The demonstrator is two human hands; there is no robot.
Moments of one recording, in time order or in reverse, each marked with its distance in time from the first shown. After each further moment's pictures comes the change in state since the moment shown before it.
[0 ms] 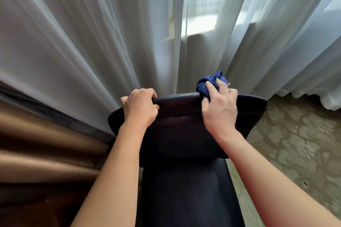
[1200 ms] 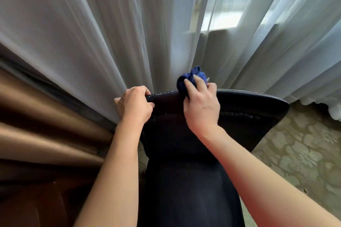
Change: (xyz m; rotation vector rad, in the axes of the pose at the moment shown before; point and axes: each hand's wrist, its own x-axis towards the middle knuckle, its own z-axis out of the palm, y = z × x) left_hand -0.013 -0.062 -0.016 -0.073 0.035 -0.254; right_hand -0.025 -0.081 0.044 -0.089 0.009 -0.301
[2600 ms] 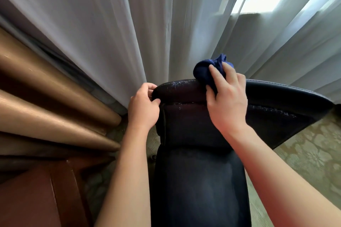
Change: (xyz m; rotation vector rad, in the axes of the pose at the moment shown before) left_hand -0.012 -0.077 0.032 -0.527 -0.007 -0.081; right_hand -0.009 -0.020 0.011 0.102 0.051 -0.037
